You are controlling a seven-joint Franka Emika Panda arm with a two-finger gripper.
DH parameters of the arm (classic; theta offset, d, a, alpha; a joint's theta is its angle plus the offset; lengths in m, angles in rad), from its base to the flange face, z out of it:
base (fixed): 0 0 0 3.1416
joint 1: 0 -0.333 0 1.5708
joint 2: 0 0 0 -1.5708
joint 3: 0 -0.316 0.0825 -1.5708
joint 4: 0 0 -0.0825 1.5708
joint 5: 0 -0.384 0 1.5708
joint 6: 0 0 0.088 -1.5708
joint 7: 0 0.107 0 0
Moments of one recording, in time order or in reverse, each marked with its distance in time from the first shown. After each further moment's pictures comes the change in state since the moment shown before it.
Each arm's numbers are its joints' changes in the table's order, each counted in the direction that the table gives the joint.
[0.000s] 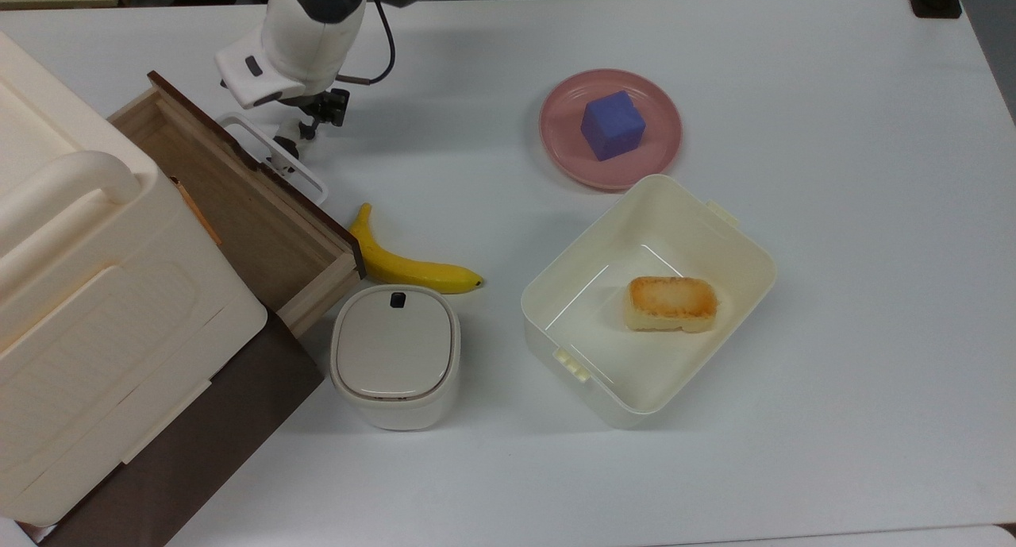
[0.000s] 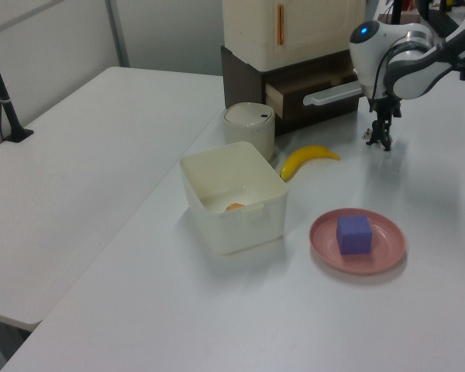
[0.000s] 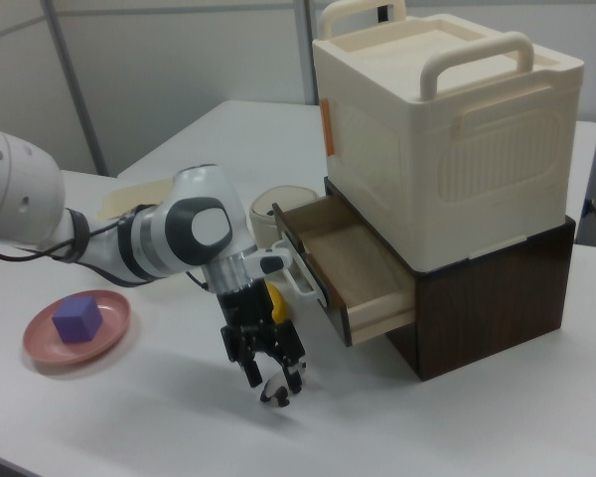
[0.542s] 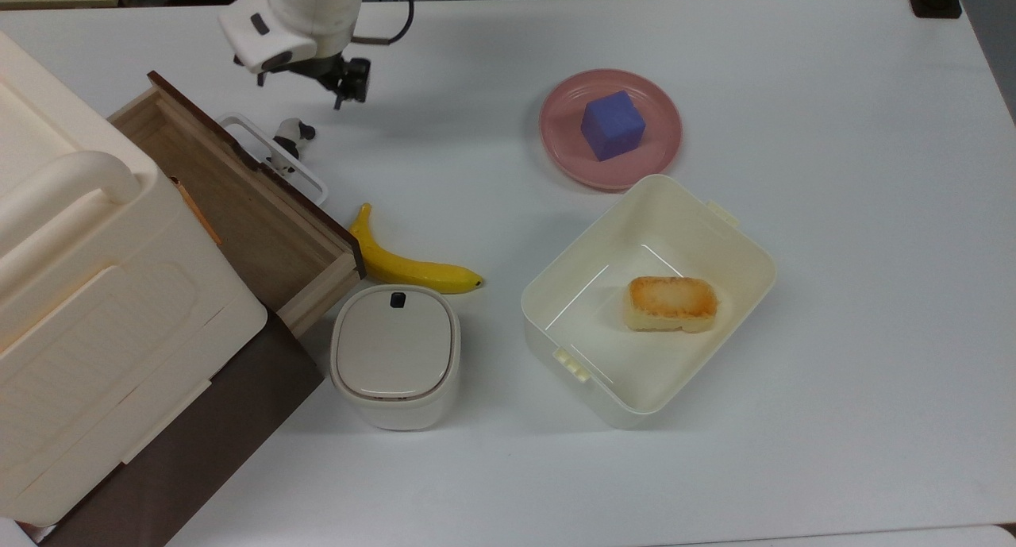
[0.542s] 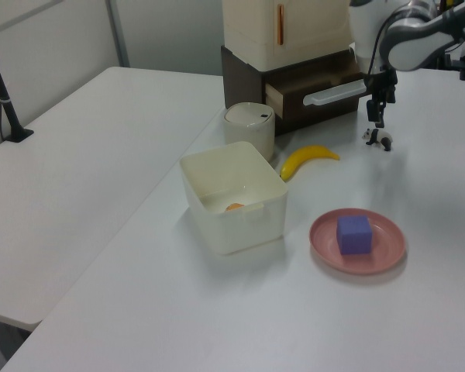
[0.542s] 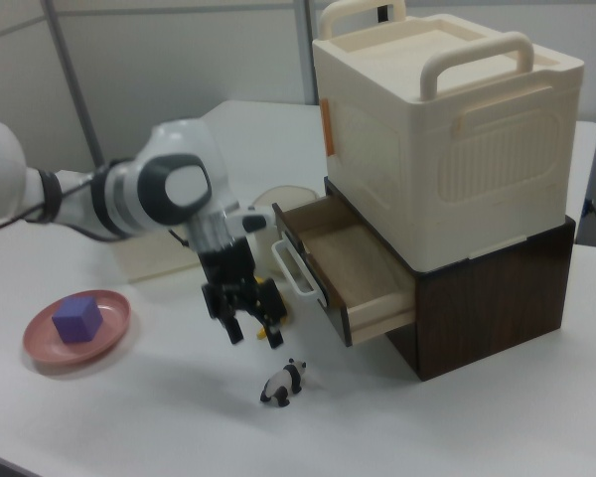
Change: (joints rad) arm -0.050 -0.092 0.000 0.056 -0.133 0.082 -0.074
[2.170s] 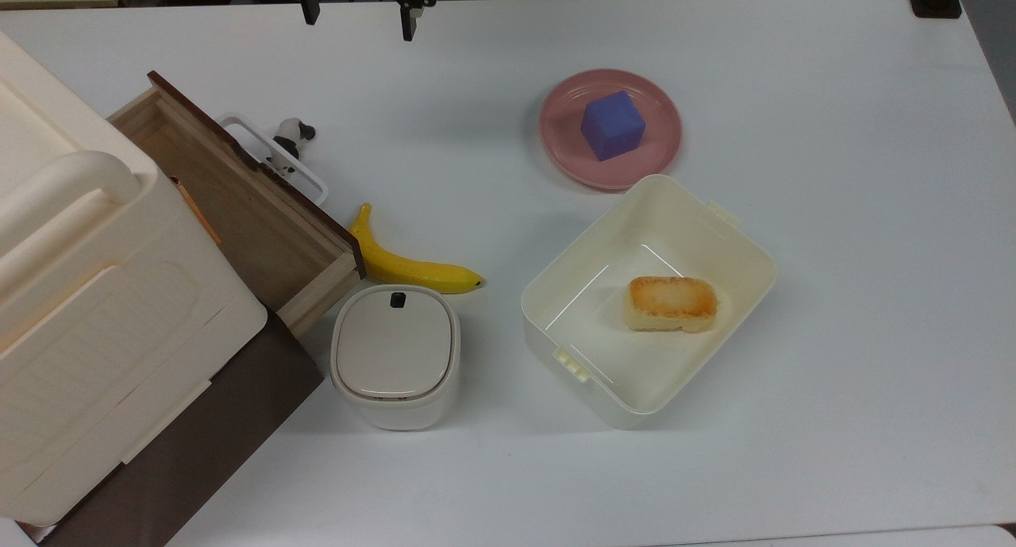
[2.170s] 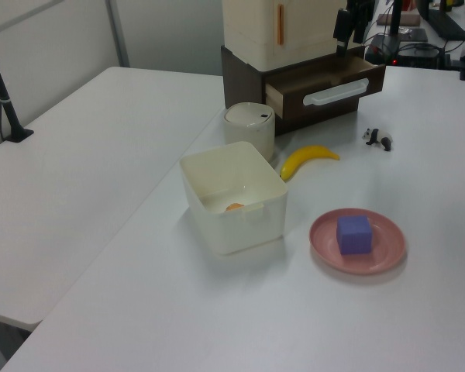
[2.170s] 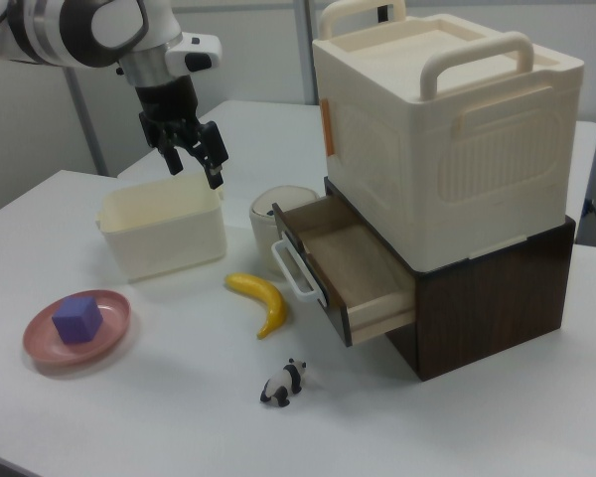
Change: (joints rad) arm -0.100 -0.058 -0.002 0.463 -0.386 0.256 -0.045
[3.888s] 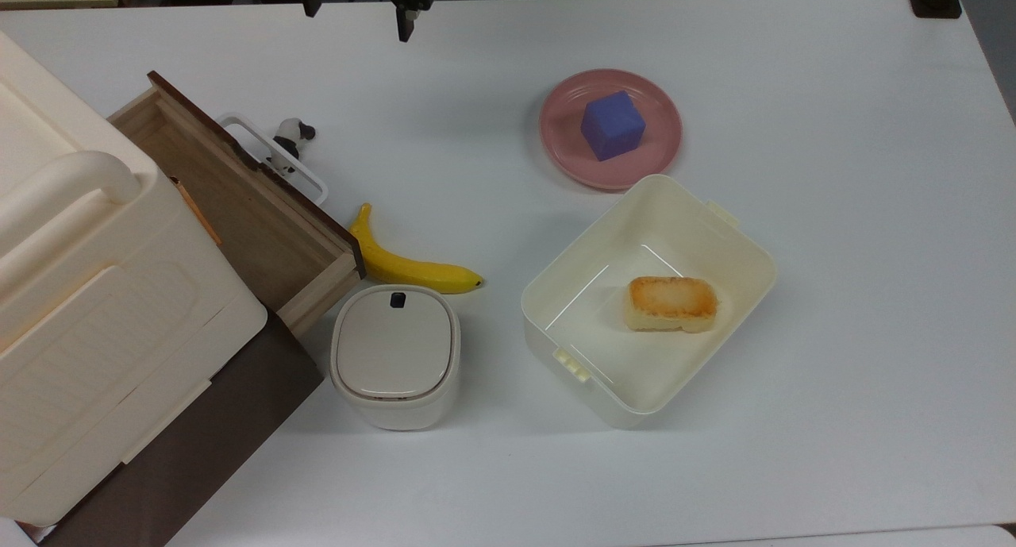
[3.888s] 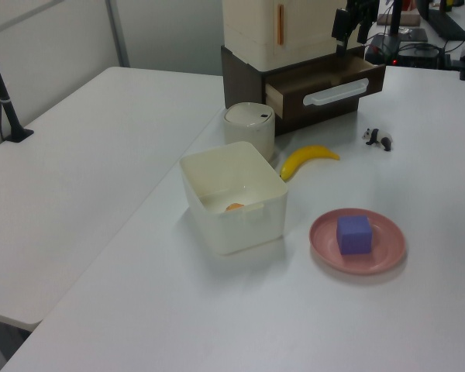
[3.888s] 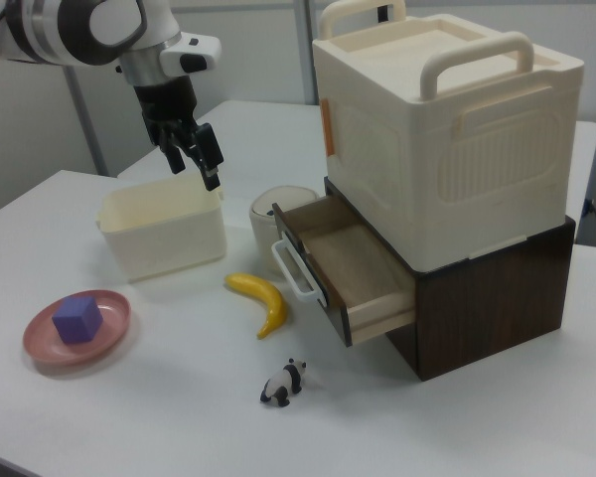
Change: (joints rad) arm -0.001 -0.001 -0.001 0.005 0.012 0.015 0.118
